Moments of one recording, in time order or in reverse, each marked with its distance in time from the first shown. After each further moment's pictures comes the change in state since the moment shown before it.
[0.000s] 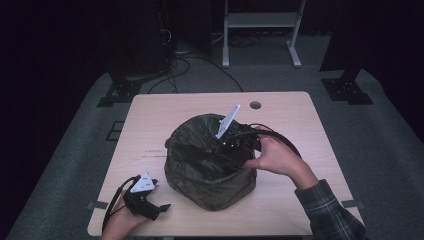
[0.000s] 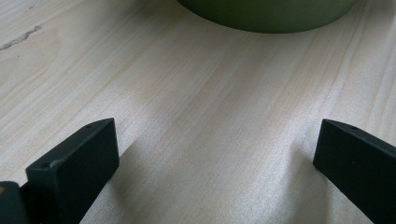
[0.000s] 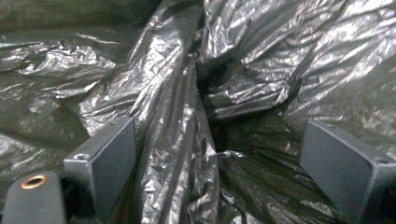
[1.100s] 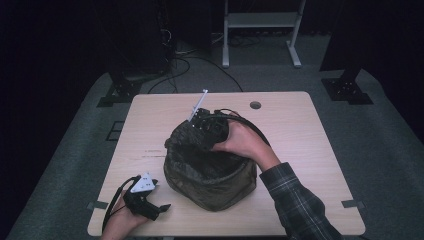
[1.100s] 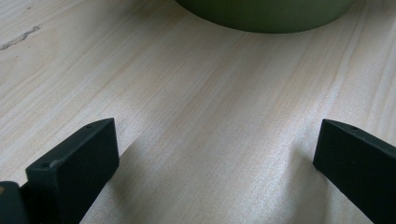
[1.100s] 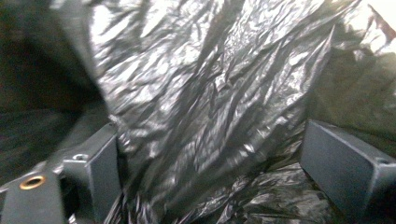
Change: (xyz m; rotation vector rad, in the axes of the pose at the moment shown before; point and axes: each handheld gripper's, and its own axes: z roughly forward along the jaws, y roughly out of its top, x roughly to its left) left arm 0.000 0.000 0.000 0.000 -0.001 0.002; right arm -0.032 0.072 0.039 0.030 -0.071 0.057
